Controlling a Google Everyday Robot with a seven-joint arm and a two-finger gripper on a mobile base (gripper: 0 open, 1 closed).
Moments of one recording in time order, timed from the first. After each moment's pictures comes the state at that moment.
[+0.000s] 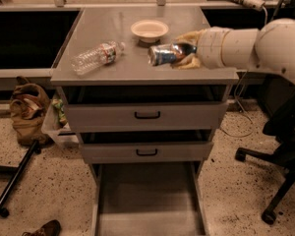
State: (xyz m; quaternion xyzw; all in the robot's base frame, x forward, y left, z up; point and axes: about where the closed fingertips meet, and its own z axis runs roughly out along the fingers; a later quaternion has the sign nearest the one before) arm 0.667 -0.114 0.932 -0.66 0.49 -0.11 0.57
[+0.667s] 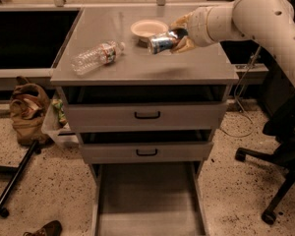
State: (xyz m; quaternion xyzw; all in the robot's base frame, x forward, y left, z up) arm 0.742 -0.112 0.940 -0.71 0.47 -0.18 0.50
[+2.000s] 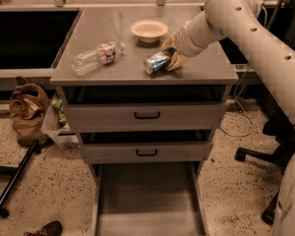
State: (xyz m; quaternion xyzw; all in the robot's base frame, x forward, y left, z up) arm 0.759 -0.094 0.857 -0.80 0.47 -0.11 0.36
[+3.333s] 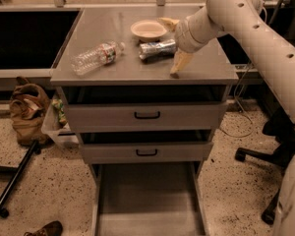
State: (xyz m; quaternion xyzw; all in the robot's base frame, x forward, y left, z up) arm 0.760 -0.094 0.857 -0.80 0.47 -0.11 0.36
